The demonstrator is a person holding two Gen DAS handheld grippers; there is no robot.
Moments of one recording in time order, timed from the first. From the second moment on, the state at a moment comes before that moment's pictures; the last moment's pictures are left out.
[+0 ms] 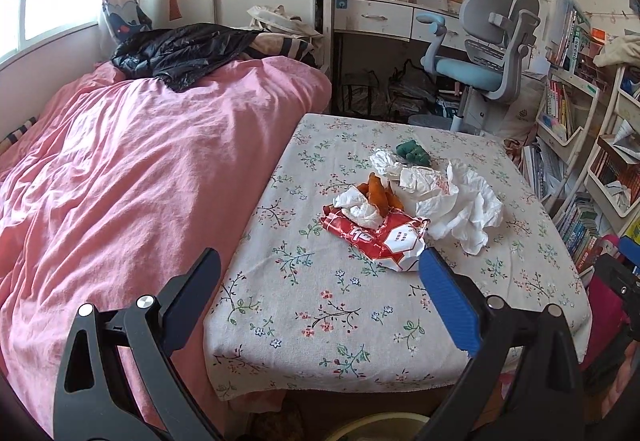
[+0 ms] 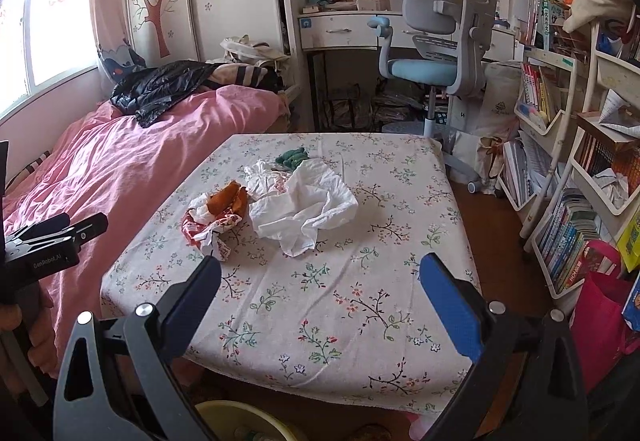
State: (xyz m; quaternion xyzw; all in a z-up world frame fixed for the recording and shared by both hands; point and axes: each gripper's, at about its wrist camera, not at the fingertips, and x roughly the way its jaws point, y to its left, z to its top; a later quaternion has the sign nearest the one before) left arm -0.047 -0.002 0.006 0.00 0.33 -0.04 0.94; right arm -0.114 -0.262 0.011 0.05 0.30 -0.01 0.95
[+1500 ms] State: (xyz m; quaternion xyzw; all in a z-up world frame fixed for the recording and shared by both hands) left arm 0.001 0.070 -0.019 -0.08 0.41 0.02 0.91; right arm -0.045 -0.196 -0.005 0.04 0.33 0.13 0.94
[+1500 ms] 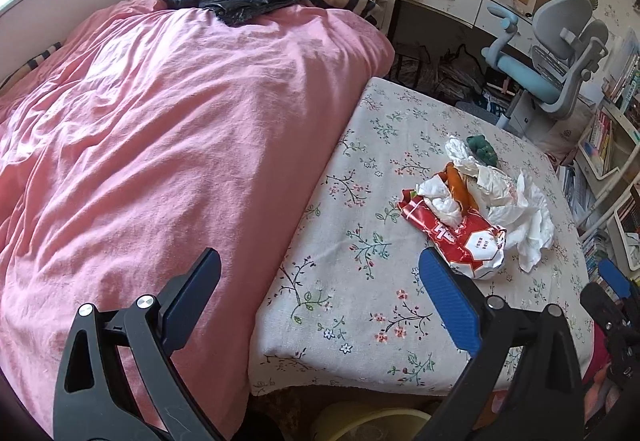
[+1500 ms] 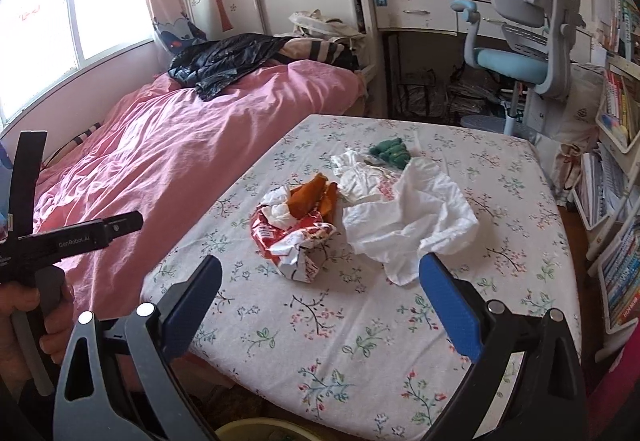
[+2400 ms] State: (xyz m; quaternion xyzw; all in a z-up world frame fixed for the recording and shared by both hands) left arm 0.026 0.096 -0.007 -0.18 0.39 0.05 0.90; right arm 0.125 -0.156 -0.076 0.11 0.49 0.12 0.85
